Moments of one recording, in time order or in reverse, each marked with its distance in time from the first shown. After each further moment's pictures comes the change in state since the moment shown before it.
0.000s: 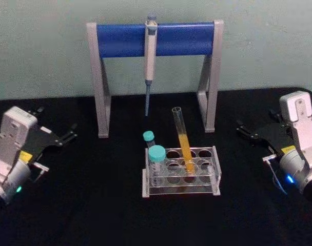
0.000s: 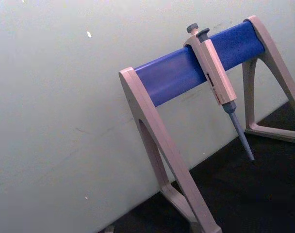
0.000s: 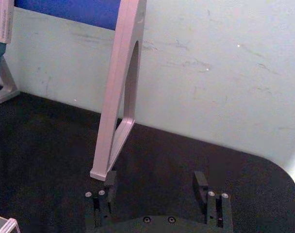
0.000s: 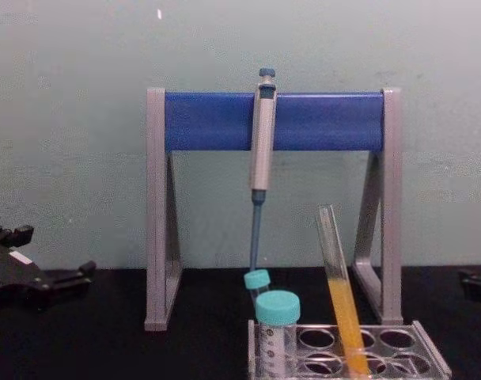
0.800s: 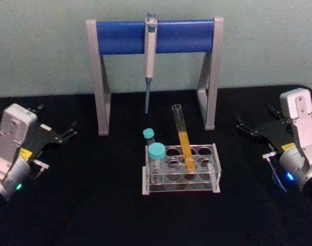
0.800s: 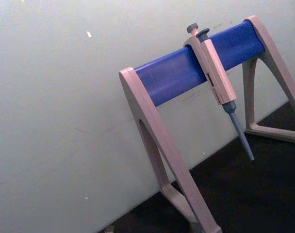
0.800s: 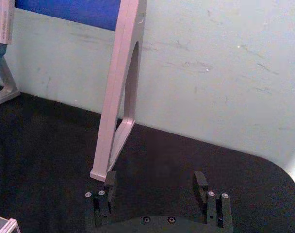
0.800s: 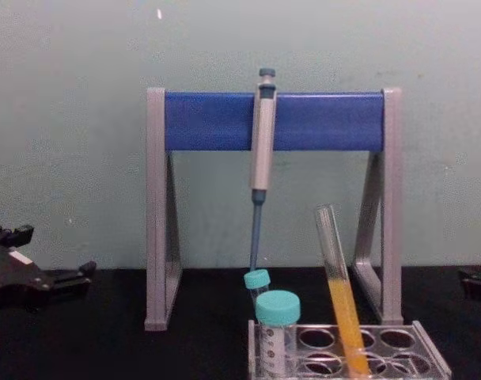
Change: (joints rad) left arm 0.000 0.000 0.000 0.000 0.000 0.000 0.000; right arm 0.000 0.001 0.000 -0.001 0.001 -0.001 0.001
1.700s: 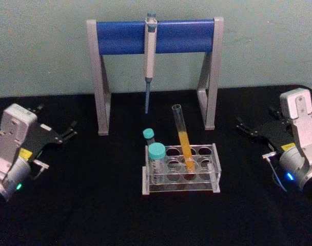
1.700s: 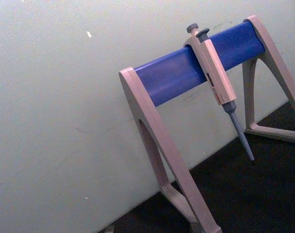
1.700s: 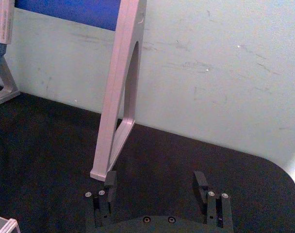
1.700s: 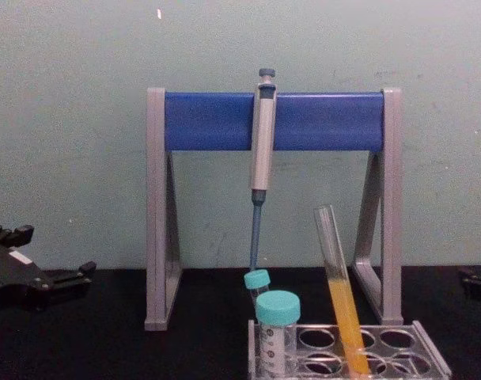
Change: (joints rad) left arm 0.000 0.000 0.000 0.000 0.000 0.000 0.000; right arm 0.000 0.000 0.000 0.000 0.000 0.000 0.000
